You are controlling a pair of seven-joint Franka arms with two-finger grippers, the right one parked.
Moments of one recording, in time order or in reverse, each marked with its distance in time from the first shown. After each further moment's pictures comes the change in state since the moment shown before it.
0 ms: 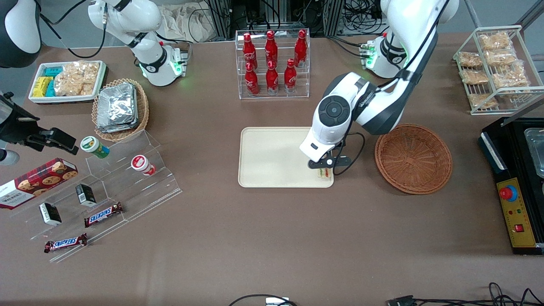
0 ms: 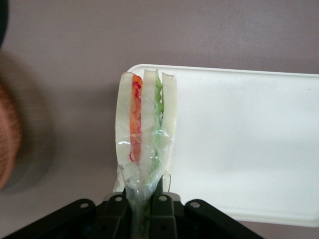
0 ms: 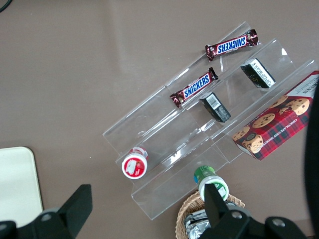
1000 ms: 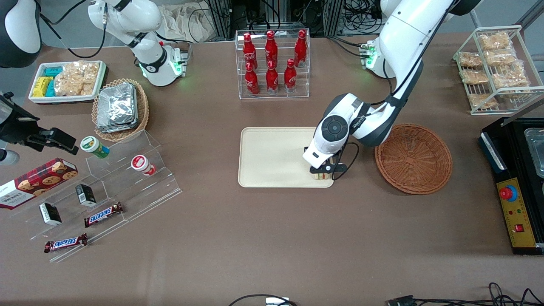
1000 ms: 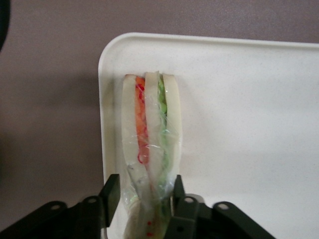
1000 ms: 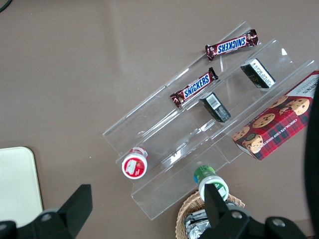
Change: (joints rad) arm 0.017 0.096 0.009 -0.117 0.002 0.188 0.010
